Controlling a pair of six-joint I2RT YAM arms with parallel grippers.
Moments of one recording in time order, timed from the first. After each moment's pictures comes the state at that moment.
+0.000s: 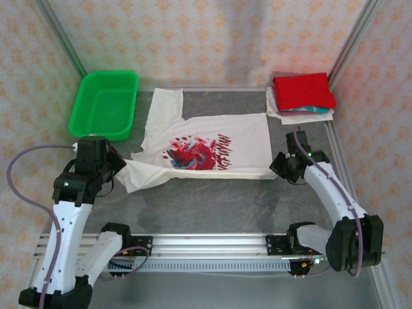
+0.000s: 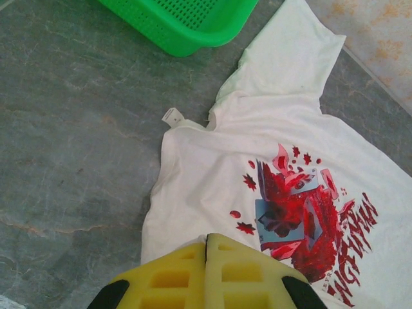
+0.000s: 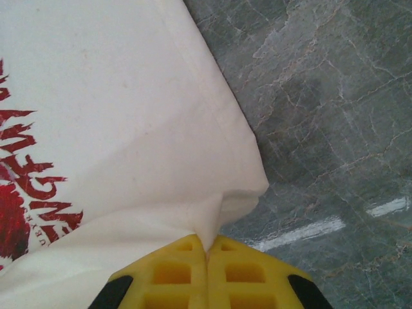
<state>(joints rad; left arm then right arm) -0.04 0.77 1.07 -1.11 -0.13 -0.75 0.12 1.14 0.82 -0.85 -0.12 0.69</state>
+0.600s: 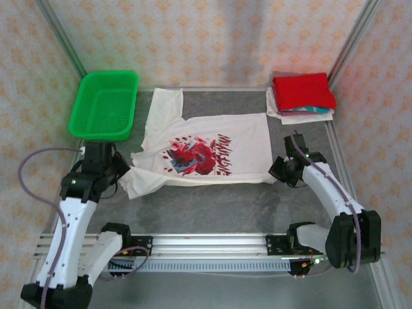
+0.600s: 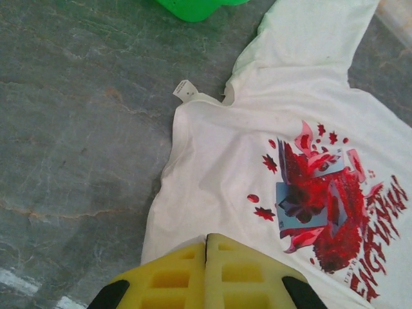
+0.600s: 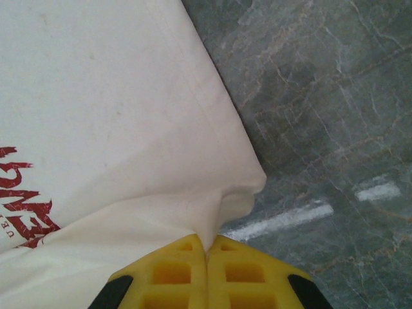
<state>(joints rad) -0.04 0.81 0.98 -1.06 -0.11 -0.74 0.12 1.19 0.80 -0.83 -0.13 0.66</state>
